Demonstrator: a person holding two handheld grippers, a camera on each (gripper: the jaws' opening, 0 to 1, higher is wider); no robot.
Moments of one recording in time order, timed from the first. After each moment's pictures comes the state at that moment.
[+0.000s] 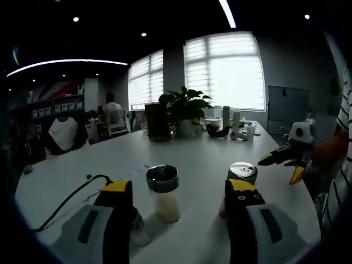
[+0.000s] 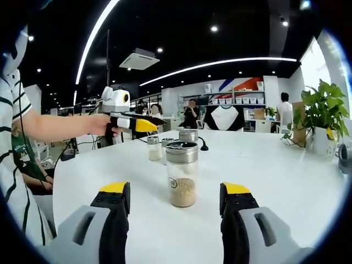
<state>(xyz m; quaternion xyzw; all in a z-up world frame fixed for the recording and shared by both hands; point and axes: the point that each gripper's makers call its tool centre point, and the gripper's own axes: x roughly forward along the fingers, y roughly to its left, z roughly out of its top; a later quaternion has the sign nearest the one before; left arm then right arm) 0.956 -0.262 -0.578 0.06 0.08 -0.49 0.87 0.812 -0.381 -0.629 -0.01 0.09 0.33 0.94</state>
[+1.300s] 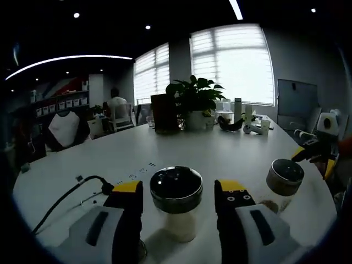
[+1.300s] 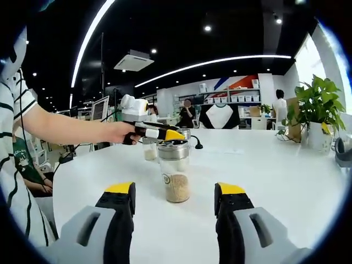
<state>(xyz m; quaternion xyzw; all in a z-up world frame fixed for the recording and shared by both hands) 1.017 -0.296 -0.612 0.07 0.09 -0.47 0.88 0.810 -0.396 -0.630 0.00 0.09 0.31 0.95</state>
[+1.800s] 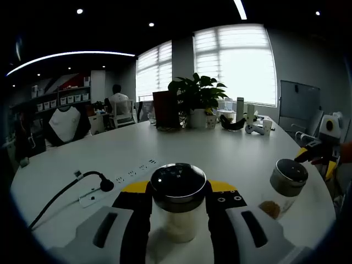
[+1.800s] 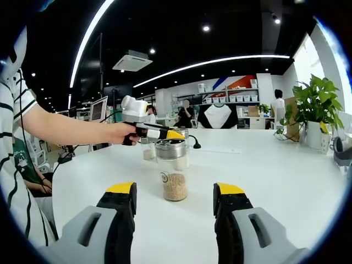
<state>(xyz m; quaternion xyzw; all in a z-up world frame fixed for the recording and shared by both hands) 1.019 -0.297 -0.618 0.06 0.11 -0.46 0.88 0.807 -0.401 -0.631 0.01 0.09 0.30 0.95</state>
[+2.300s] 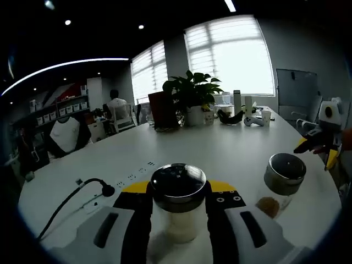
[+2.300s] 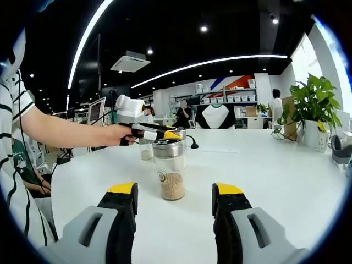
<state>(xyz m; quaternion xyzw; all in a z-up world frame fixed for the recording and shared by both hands) 1.000 -0.307 -0.615 0.11 0.09 -0.46 0.88 0.807 -0.405 -0.631 0.01 0.09 0.30 0.95</state>
